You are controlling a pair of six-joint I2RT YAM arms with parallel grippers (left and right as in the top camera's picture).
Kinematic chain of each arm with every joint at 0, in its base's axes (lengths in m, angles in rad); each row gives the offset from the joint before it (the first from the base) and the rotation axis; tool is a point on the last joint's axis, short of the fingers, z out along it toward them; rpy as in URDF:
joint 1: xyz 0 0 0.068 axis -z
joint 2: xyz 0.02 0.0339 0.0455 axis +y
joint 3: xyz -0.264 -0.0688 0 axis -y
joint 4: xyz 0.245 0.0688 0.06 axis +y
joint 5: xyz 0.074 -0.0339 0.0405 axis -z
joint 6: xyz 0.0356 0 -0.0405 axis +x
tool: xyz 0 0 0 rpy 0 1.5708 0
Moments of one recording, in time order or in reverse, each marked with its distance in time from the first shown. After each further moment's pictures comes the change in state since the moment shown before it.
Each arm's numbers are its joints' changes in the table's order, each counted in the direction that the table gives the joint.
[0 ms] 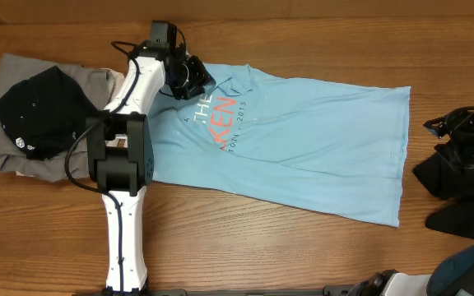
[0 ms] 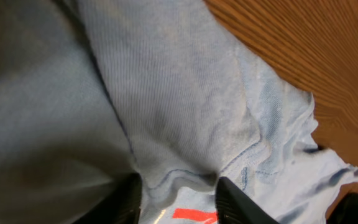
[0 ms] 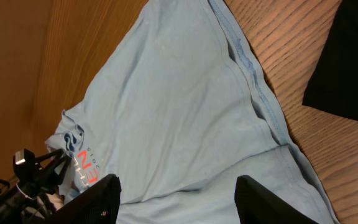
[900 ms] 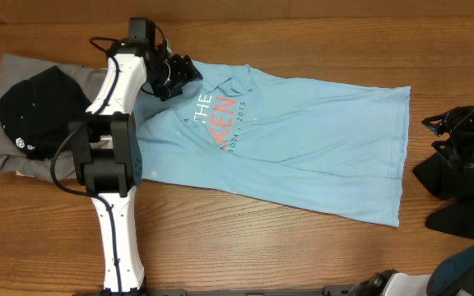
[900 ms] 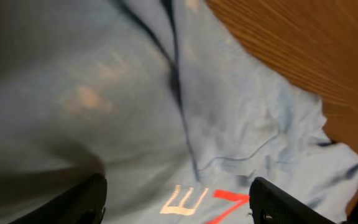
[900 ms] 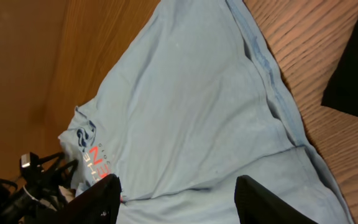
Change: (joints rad) left arm -0.077 -0.039 0.005 0.068 -0.008 0.140; right arm 0.000 0.000 0.000 -0.007 -0.046 0.001
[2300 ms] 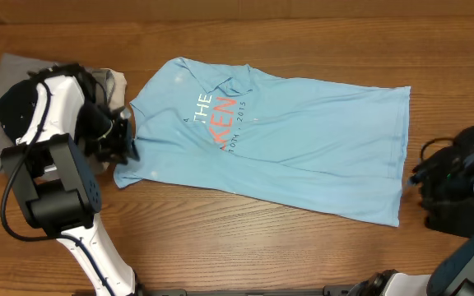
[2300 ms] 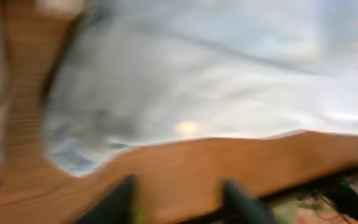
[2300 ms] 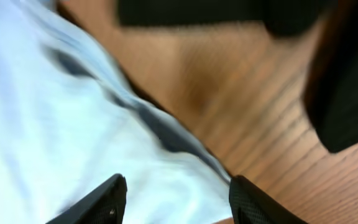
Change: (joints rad) left arm -0.264 -0.328 -0.334 0.688 -0.178 0.637; right arm 0.000 0.000 -0.309 -0.066 0.351 0.103
